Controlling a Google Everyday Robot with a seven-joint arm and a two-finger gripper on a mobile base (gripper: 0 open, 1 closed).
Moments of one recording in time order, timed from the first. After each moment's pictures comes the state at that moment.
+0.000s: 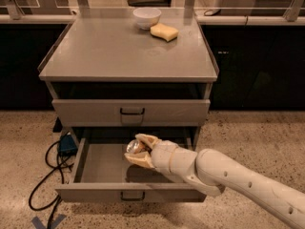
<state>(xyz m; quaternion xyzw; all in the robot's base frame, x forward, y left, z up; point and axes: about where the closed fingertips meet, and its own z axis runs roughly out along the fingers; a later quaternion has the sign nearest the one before) 0.532 0.042 0.645 -0.44 0.66 0.24 0.56</state>
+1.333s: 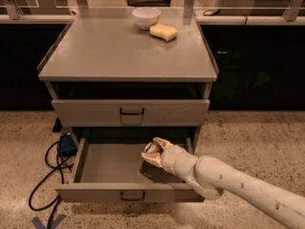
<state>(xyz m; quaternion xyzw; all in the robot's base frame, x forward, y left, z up) 0.586 -0.018 0.552 -0.39 0.73 0.15 0.54</state>
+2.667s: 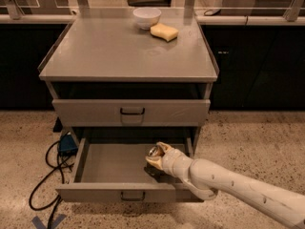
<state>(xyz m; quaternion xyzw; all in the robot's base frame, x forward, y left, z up) 0.607 -0.031 0.490 -0.40 0.75 0.10 0.52</state>
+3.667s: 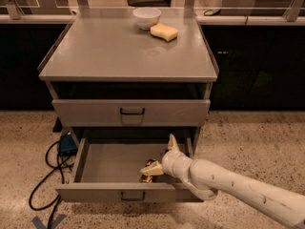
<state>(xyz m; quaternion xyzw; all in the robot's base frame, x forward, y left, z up) 0.607 -0.031 0.490 -0.40 0.75 0.10 0.52</state>
